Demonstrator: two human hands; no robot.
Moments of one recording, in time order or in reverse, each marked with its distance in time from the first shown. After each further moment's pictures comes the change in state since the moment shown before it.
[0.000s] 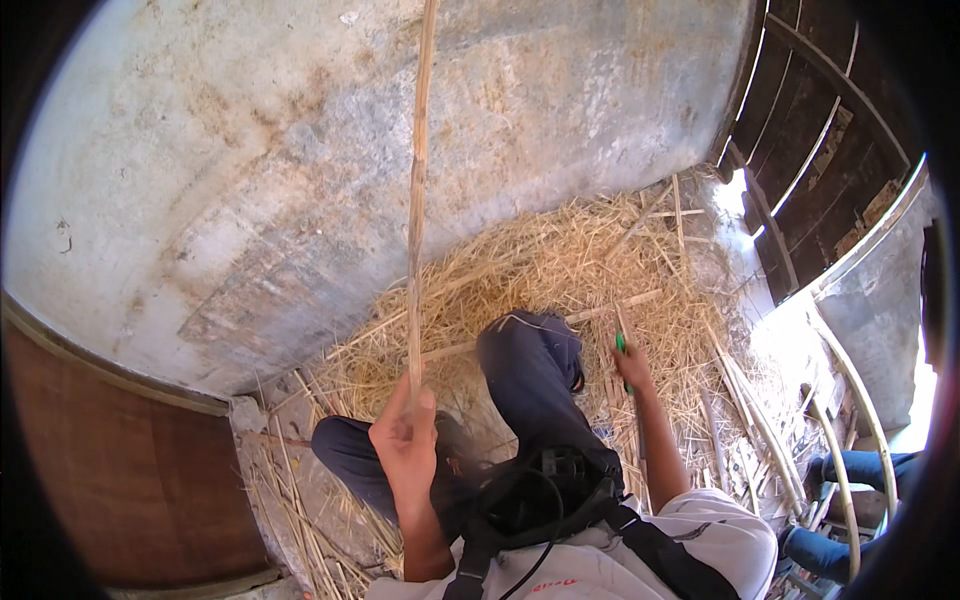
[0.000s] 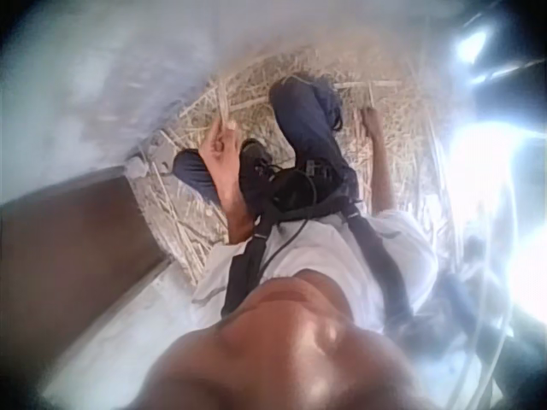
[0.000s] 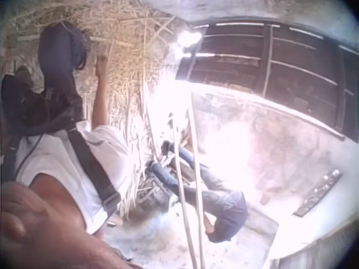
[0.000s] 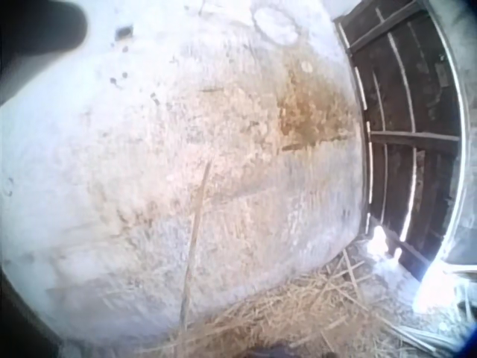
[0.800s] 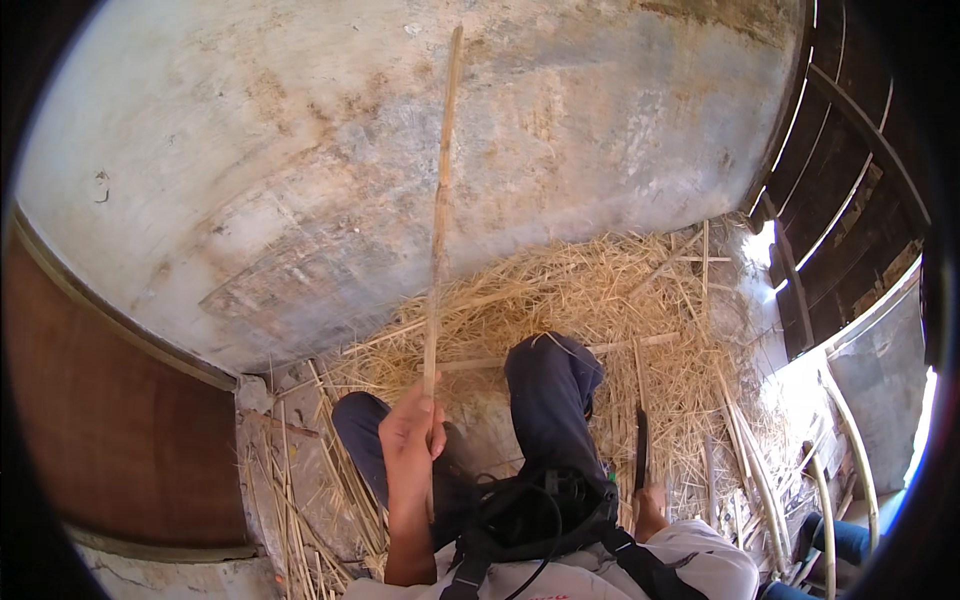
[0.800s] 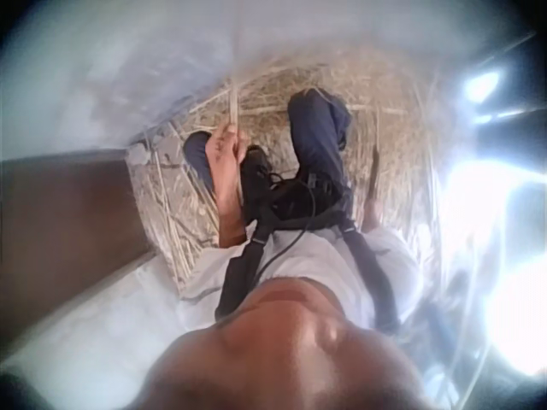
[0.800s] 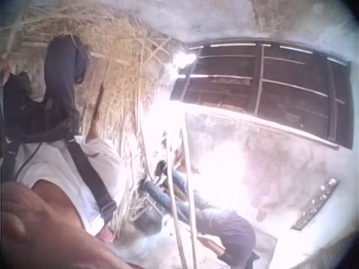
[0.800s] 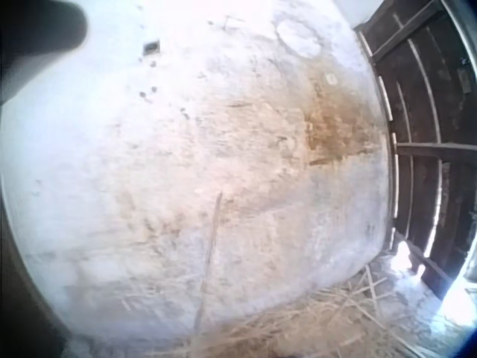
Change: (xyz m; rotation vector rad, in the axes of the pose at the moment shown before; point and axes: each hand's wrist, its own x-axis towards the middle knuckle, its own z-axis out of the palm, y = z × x) left_hand -0.001 0.008 -0.006 -0.217 -0.055 -0.102; right_hand -0.127 0.307 -0.031 -0.736 0.075 0.740
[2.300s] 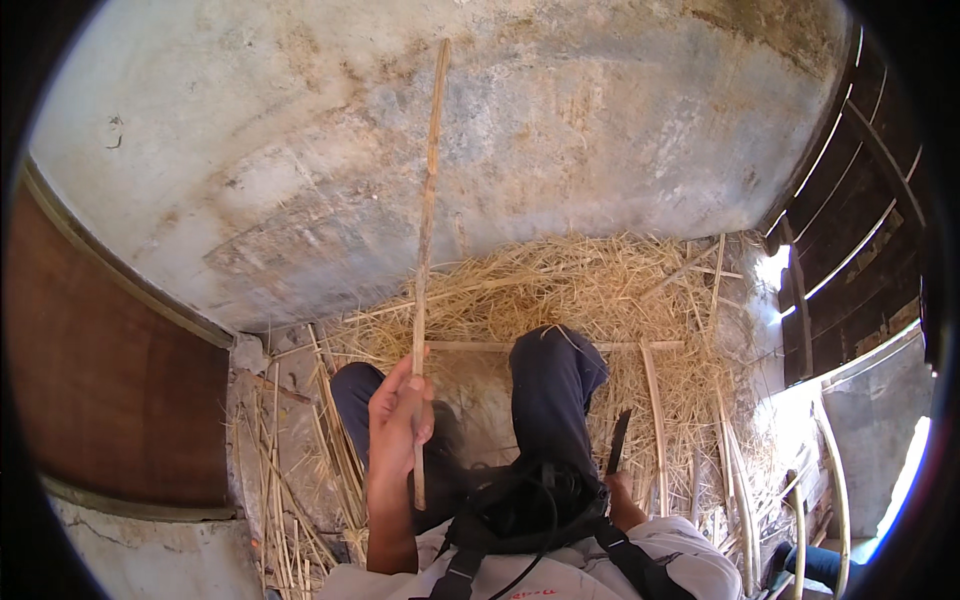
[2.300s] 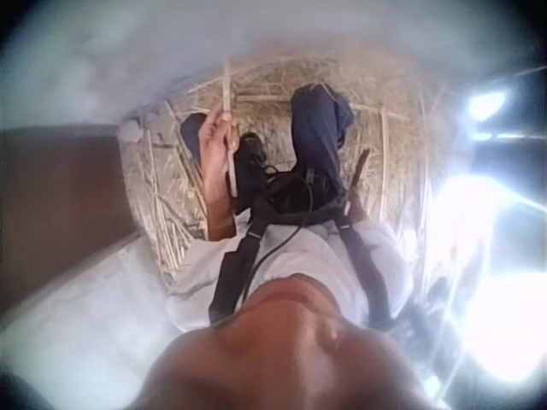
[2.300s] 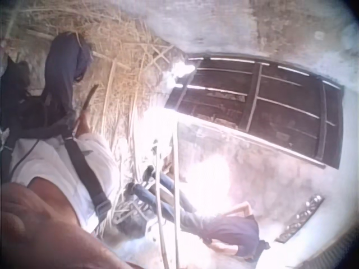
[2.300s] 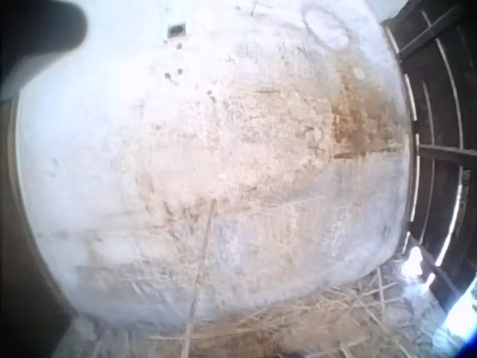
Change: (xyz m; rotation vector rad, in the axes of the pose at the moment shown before) left_hand 0.012 -0.007 -0.027 -0.198 -0.068 -0.069; right_hand -0.027 -0.079 -0.007 -0.087 -0.117 -0.075
